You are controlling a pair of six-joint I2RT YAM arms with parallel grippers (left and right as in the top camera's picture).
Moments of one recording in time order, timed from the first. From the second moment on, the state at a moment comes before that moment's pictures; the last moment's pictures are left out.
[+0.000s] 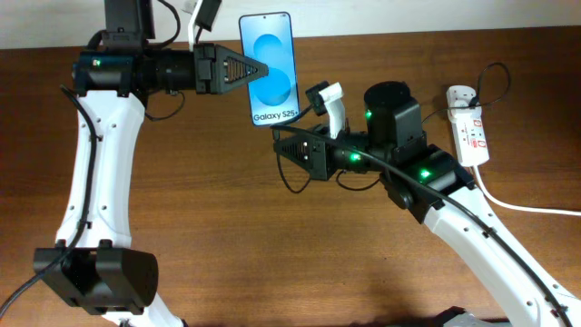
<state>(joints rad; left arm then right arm) -0.06 1.85 1.99 -0.98 1.38 -0.07 0.47 1.37 1.21 -0.31 -0.77 0.42</state>
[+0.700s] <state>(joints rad) -0.05 1.85 1.99 -0.98 1.38 -0.07 0.47 1.37 1.21 -0.30 -0.76 0.41</state>
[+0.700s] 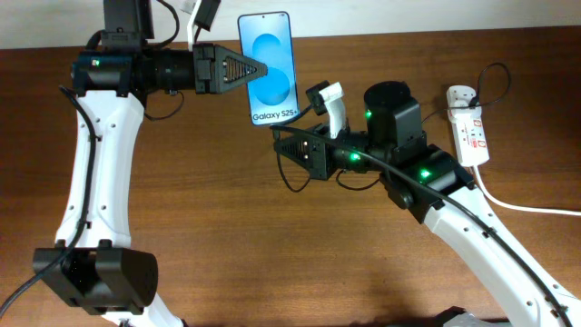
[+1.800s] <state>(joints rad) -0.02 1.85 1.99 -0.98 1.44 -0.04 0.47 1.37 1.21 -0.27 -0.79 0.42</state>
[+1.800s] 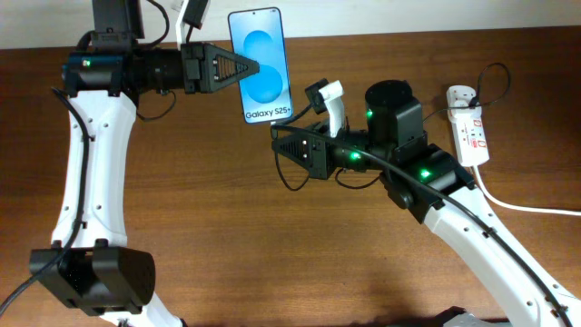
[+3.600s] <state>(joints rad) -0.04 1.85 1.99 -0.98 1.44 -0.03 0.45 1.38 1.22 -0.23 -0.83 0.42</state>
